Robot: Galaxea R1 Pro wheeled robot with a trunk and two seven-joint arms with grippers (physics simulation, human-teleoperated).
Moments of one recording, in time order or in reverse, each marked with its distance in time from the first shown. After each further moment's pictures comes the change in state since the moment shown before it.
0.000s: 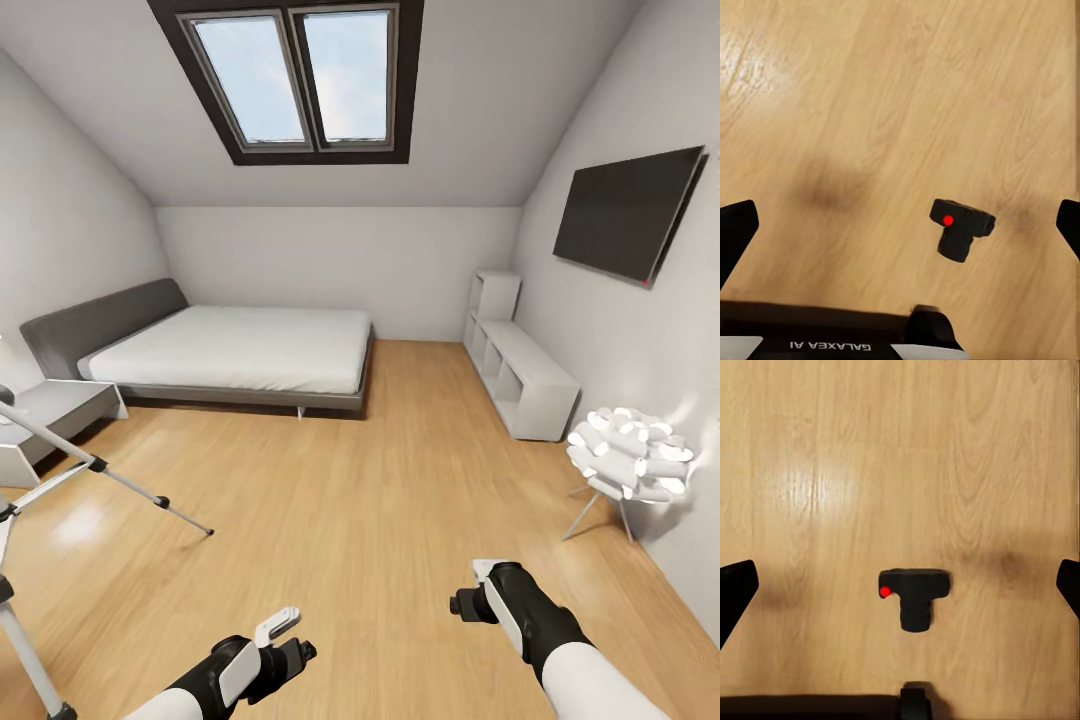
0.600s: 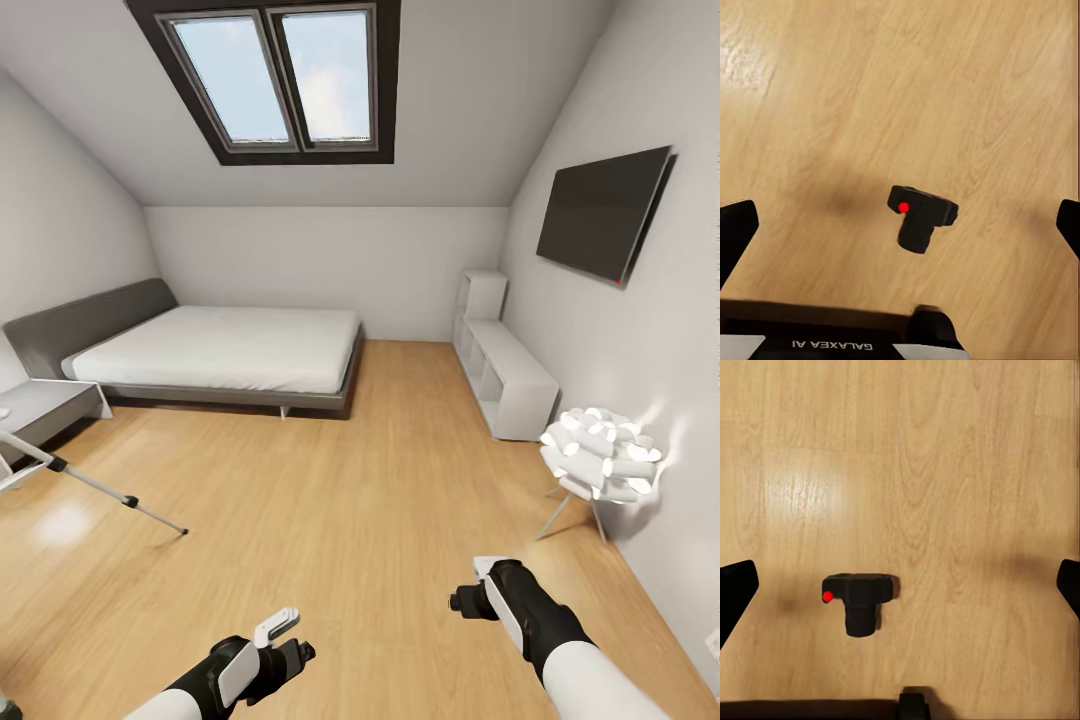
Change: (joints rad) left arm 0.001 0.003 0.001 0.000 0.000 0.001 0.002; right arm 0.000 -0.002 0.001 -0.015 0.001 0.003 0.000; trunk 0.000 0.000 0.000
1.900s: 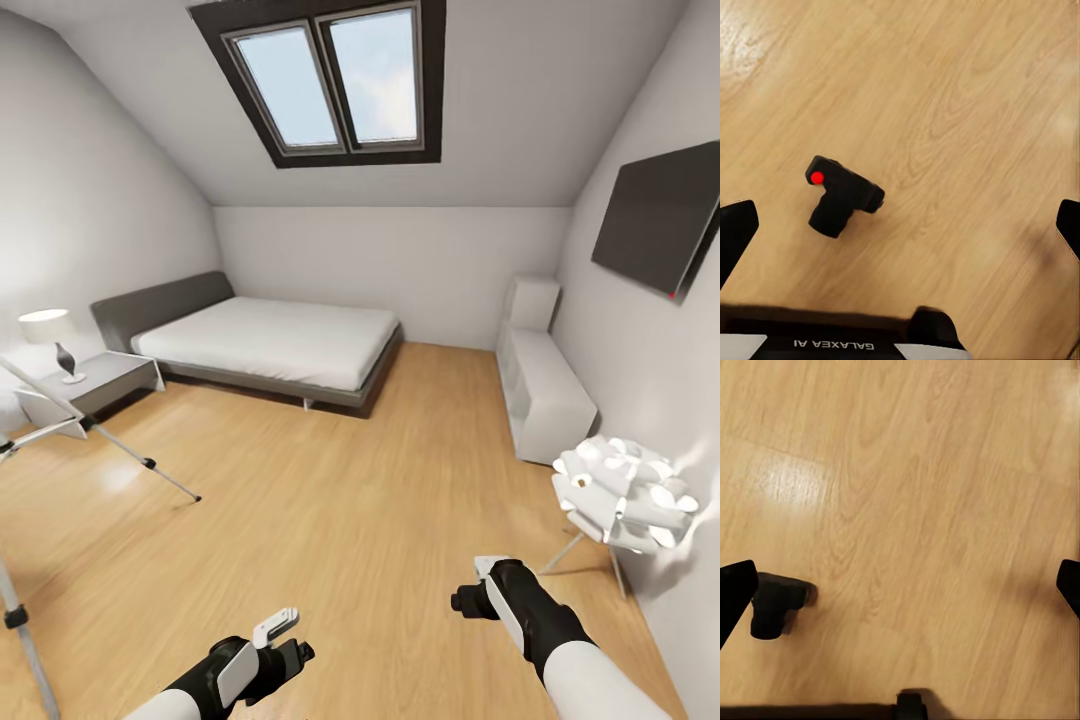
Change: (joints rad) left arm 0.000 0.002 0.000 0.000 0.000 0.002 0.001; right arm 0.000 -0.002 0.001 -0.001 0.004 0.000 0.000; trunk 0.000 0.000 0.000
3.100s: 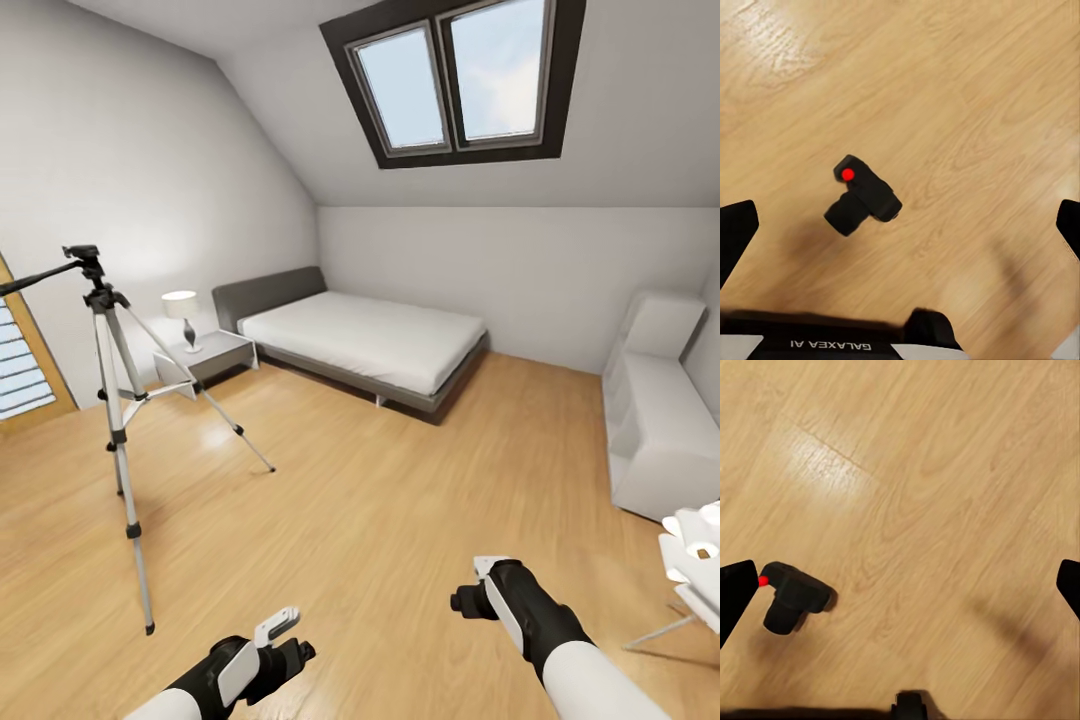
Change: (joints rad) left arm -0.001 -0.002 0.001 0.000 0.003 0.000 -0.002; right arm 0.000 0.002 0.002 0.000 0.002 0.000 0.000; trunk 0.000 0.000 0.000
